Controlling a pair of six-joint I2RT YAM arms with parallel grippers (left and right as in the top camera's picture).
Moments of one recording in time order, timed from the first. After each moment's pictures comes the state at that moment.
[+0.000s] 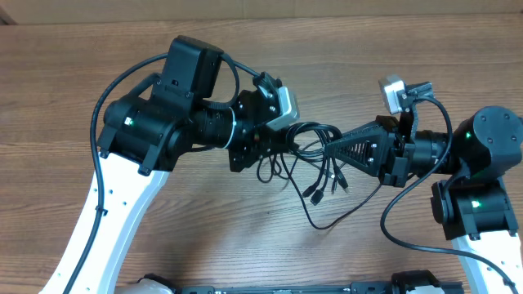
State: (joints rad) left arm -0.44 1.46 1.76 -1.20 0.88 0.60; right arm 0.09 0.98 0.98 0.07 -1.38 0.79
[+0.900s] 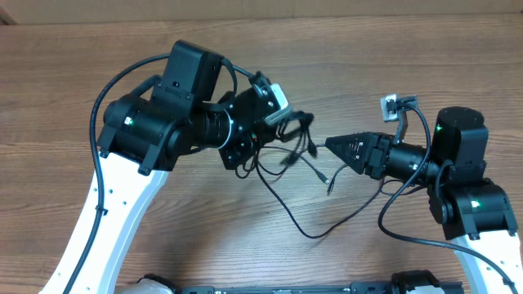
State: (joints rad) left arm -0.44 1.46 1.76 -1.27 0.57 0.50; right arm 0.09 0.98 0.97 -0.58 -0.92 0.48
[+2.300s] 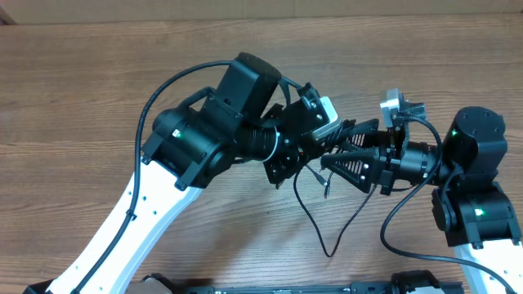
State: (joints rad) left arm -0.67 1.49 1.76 -1.12 0.60 0.29; right arm 0.09 0.95 0.97 -0.32 -1.22 0.26
